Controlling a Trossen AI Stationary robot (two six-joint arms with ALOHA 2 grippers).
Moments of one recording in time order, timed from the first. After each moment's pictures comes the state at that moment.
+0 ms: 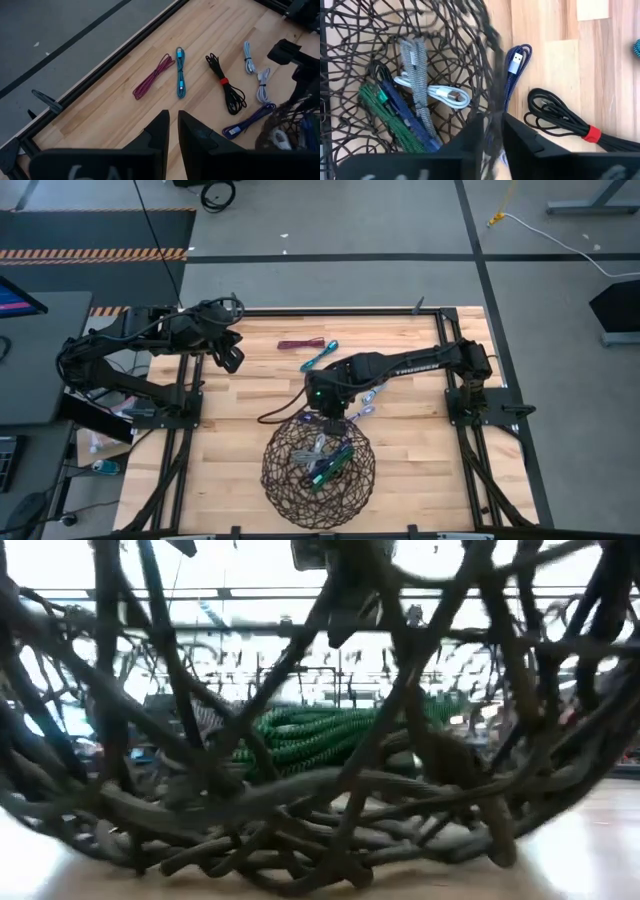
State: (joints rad) left arm 0.10 1.14 1.57 -1.29 -0.43 -0.49; right arm 0.09 1.94 1.78 -1.01 -0.10 0.19
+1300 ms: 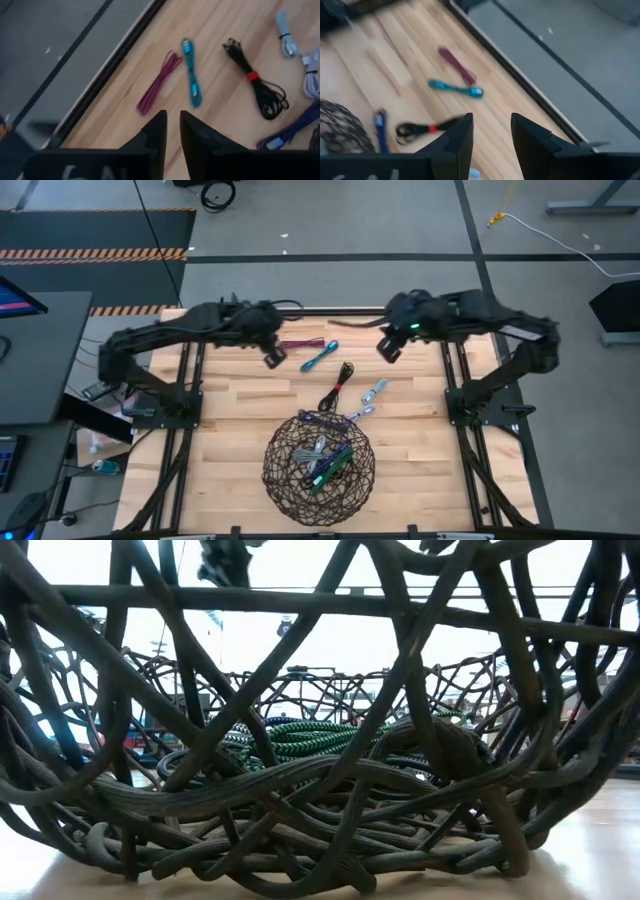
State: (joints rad) left arm 0.22 1.47 1.57 -1.09 -0.37 -0.23; right arm -0.05 1.39 1.82 -1.35 0.49 0.45
